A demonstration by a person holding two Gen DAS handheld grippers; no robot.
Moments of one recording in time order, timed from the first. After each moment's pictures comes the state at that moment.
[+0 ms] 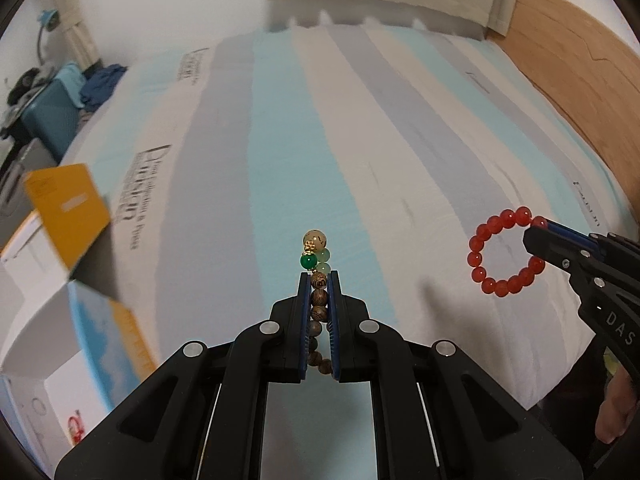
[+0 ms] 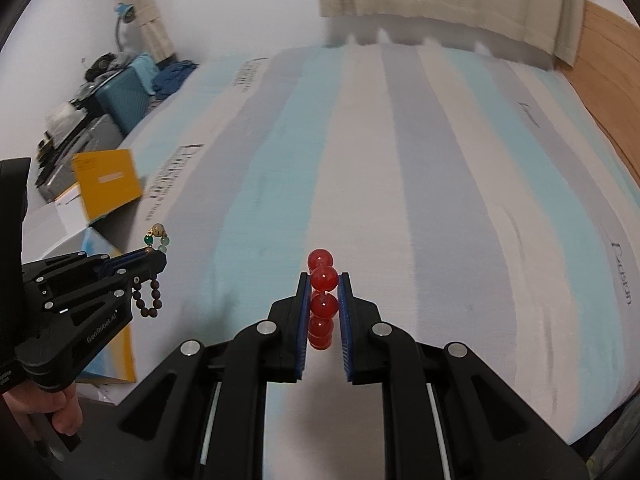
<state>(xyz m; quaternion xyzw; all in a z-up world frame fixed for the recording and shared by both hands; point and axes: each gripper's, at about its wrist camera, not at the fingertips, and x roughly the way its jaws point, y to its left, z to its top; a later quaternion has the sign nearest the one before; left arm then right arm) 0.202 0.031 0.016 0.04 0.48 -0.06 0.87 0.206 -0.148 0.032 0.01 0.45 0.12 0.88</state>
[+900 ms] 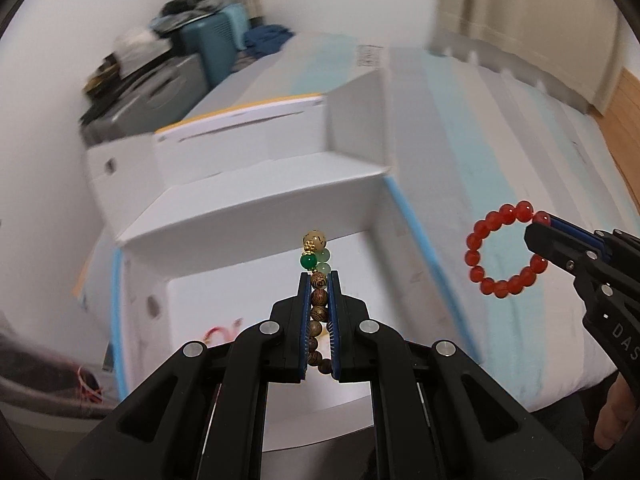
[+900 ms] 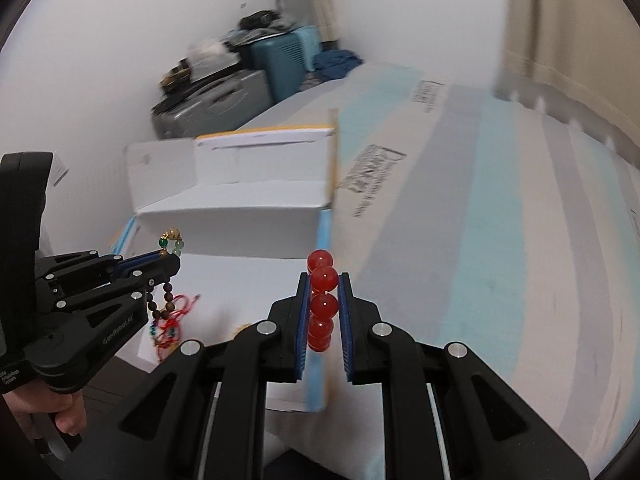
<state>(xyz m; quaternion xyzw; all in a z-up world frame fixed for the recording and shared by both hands) 0.052 0.304 0.053 -0.05 0.47 0.13 0.87 0.109 0.148 0.081 -0.08 0.41 0.31 0.86</state>
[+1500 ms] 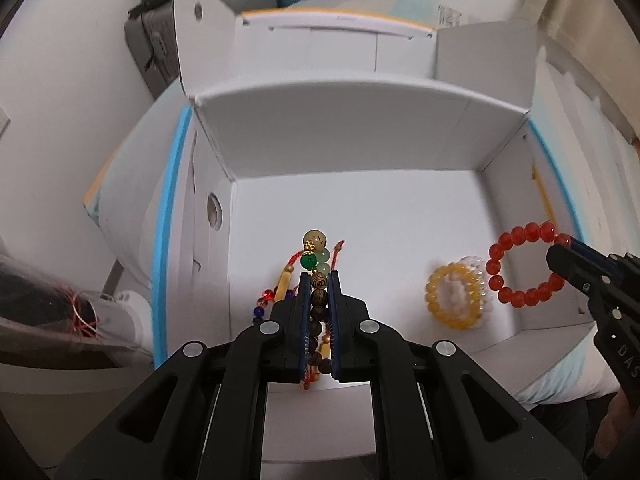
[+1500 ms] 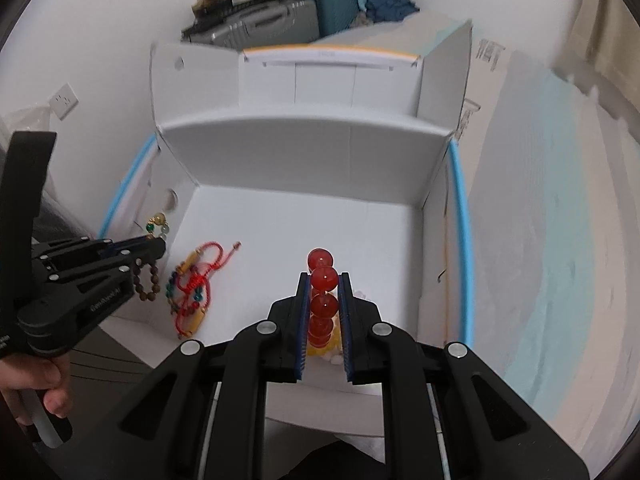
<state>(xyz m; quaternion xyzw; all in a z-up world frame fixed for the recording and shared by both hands) 0.007 0.408 -0.033 -0.13 0.54 0.18 0.81 0.086 0.250 0.002 -0.14 0.48 0.33 0.80</state>
